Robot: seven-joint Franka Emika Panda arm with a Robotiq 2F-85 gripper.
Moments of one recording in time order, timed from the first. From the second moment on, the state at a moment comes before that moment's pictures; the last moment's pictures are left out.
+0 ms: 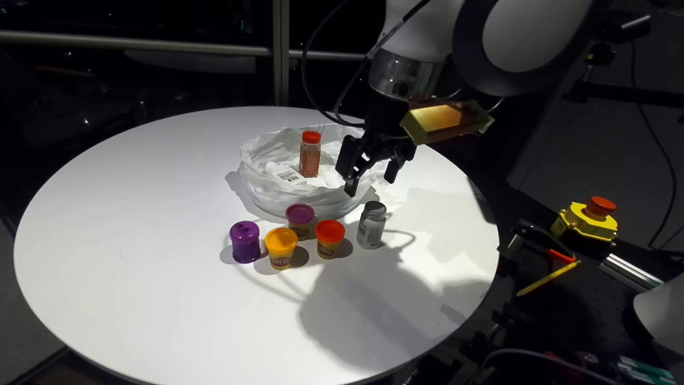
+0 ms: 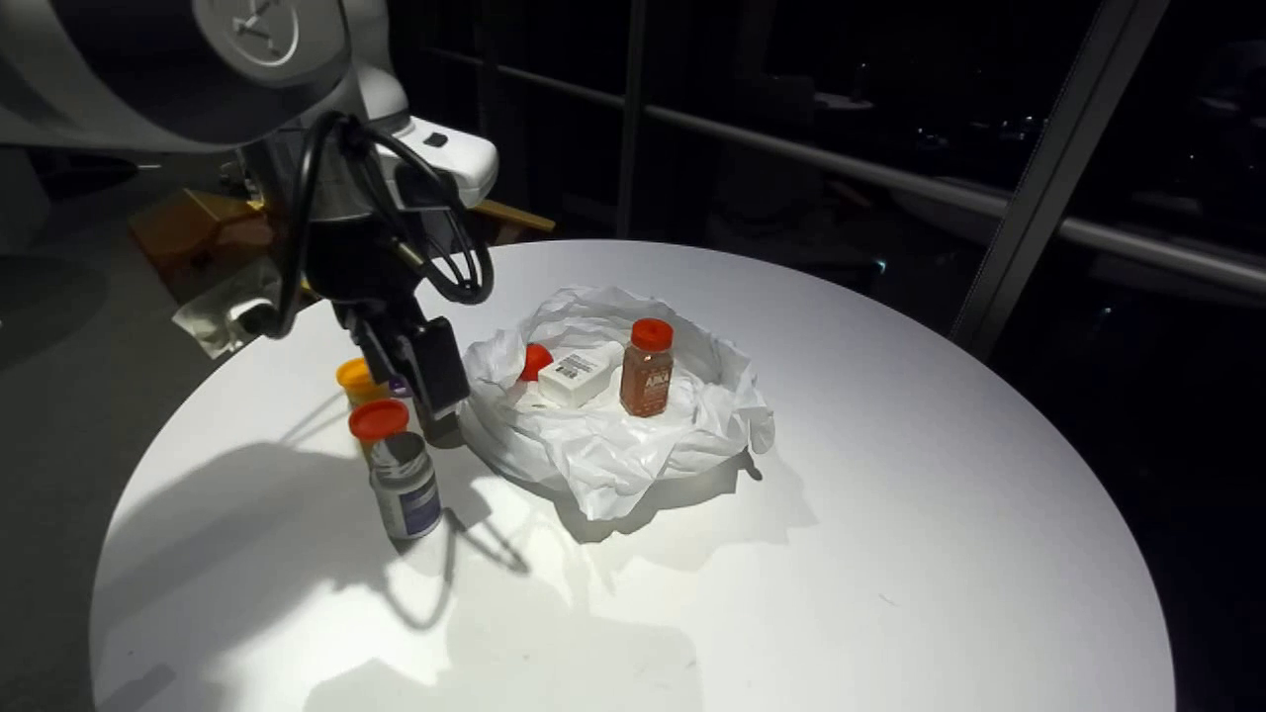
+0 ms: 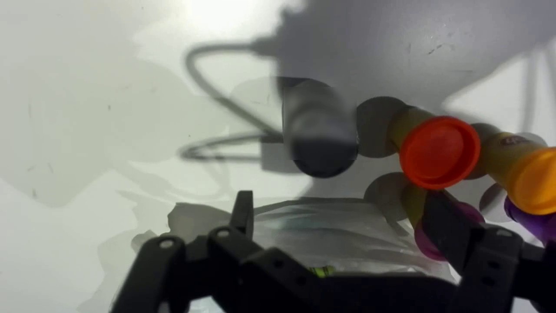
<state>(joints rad) 0.21 0.19 -0.05 -2.55 -0.18 2.84 0.61</state>
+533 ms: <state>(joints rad) 0.19 0.22 0.00 -2.58 -0.03 2.85 0.43</state>
